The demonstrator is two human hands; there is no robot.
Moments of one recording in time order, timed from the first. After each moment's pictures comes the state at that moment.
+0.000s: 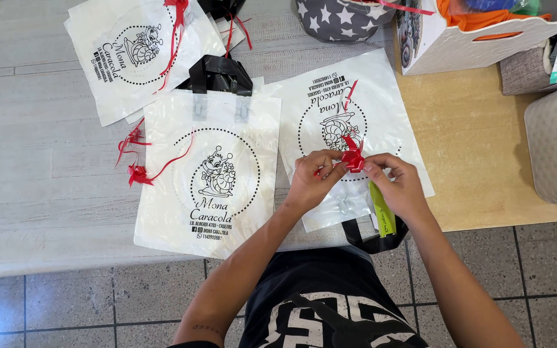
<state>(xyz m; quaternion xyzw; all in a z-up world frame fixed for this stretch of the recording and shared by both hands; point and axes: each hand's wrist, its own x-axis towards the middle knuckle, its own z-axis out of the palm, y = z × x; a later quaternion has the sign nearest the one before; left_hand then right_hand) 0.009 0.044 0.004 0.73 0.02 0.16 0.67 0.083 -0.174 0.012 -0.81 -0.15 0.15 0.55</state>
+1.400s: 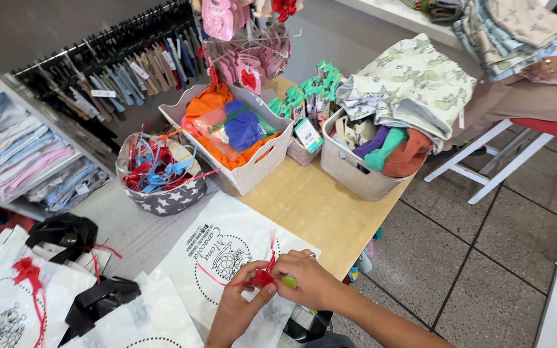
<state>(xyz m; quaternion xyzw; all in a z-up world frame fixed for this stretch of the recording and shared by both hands) 0.054 0.035 0.078 0.76 -0.02 -0.23 0.61 0.043 -0.190 0.077 -0.88 -0.21 0.04 0.42</state>
